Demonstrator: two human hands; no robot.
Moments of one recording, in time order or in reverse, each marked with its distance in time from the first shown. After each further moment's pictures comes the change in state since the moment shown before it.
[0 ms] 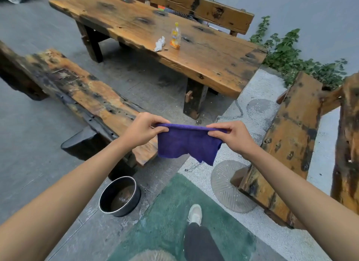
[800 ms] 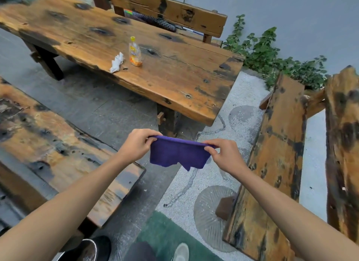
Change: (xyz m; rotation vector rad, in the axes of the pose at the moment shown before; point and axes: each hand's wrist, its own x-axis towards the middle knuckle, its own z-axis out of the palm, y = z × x) left_hand 0.334 -0.046 0.112 0.108 -0.015 -0.045; right_hand 0.221 0.151 -0.158 -0.419 0.112 0.112
